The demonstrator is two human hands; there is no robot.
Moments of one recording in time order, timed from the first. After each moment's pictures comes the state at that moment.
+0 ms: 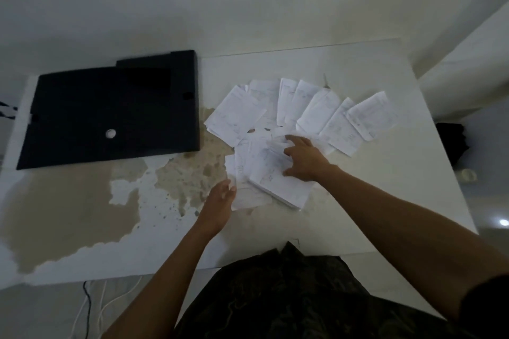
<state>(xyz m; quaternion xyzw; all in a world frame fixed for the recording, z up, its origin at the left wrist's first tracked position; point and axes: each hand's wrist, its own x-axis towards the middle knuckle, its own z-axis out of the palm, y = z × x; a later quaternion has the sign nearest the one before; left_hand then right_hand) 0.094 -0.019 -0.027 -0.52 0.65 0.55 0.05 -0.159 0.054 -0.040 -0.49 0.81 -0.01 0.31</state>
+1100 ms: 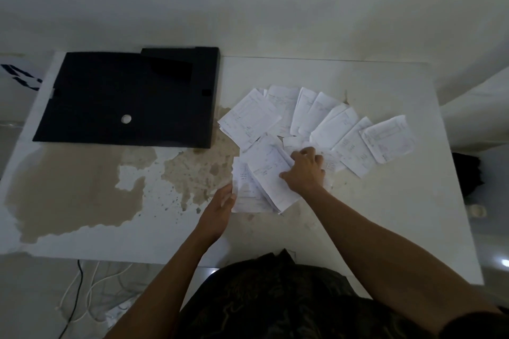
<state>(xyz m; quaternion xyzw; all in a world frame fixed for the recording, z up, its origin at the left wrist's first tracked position) 0.105 -0.007 -0.016 -0.53 0.61 0.58 0.00 -0.122 0.034 -0.037 -0.31 0.91 -0.07 0.28</state>
